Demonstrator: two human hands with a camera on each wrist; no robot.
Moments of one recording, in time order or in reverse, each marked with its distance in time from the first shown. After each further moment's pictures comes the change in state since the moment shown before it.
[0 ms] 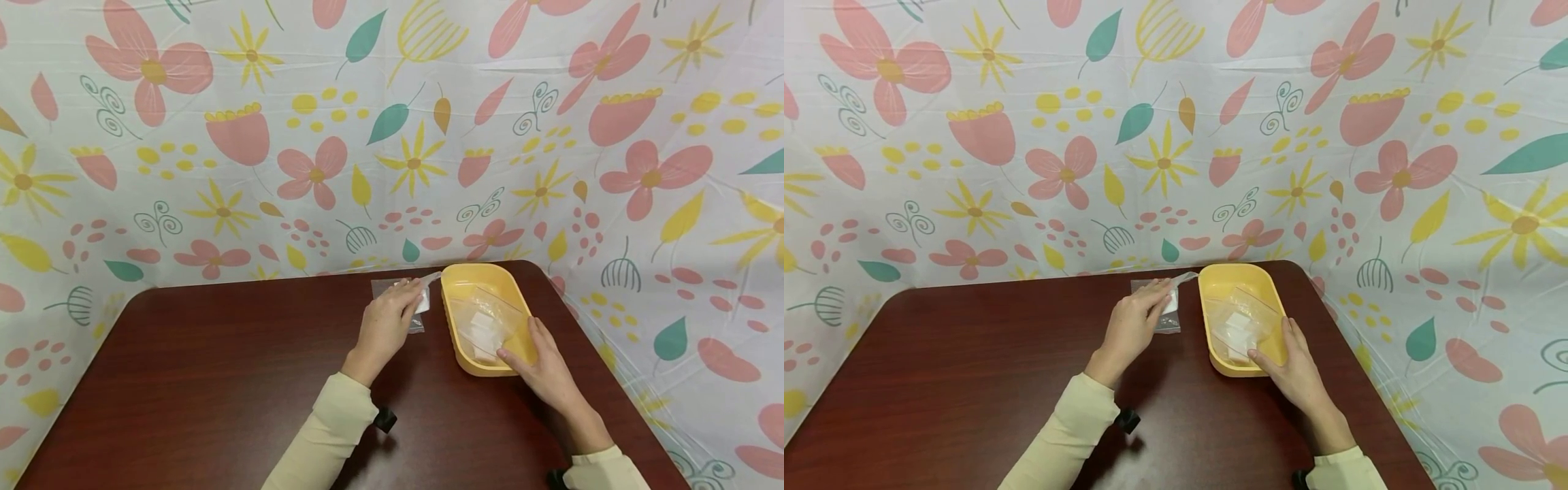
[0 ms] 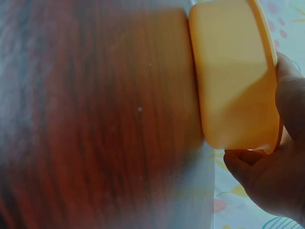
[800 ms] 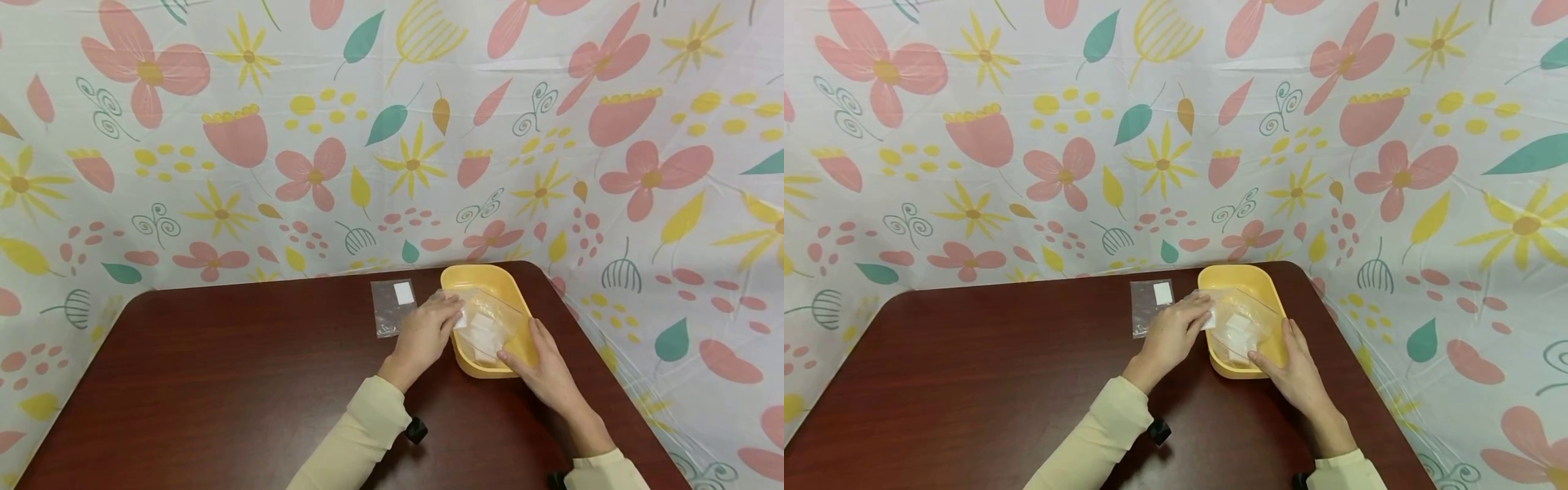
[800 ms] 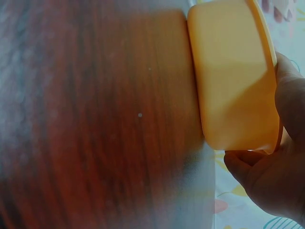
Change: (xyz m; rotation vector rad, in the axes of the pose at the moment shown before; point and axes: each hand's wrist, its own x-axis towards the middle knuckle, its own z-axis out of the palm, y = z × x) left_hand 0.006 0.028 0.053 0.066 -0.146 0.045; right_hand 0.000 0.000 0.001 0.010 0.015 -0.013
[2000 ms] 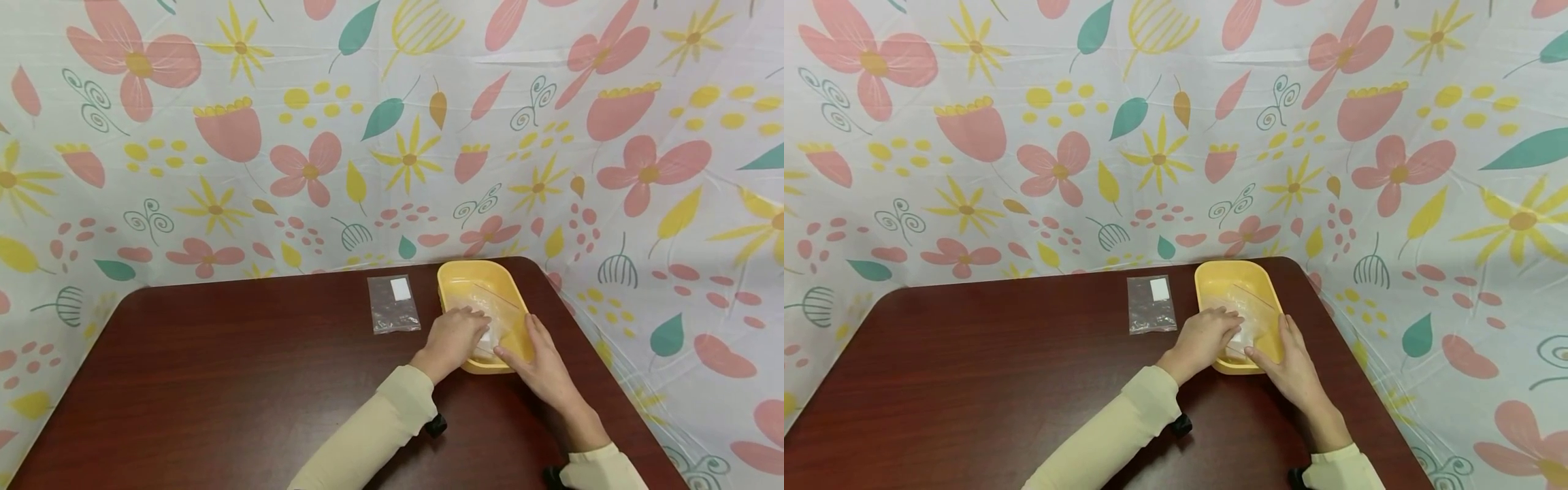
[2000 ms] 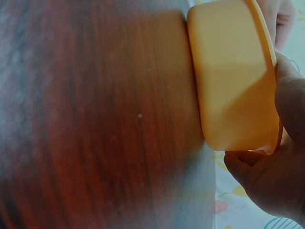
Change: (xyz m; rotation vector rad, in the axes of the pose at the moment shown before) left_hand 0.021 0.025 0.061 0.287 -0.291 0.085; right_hand 0.000 0.001 0.002 0.012 0.008 -0.022
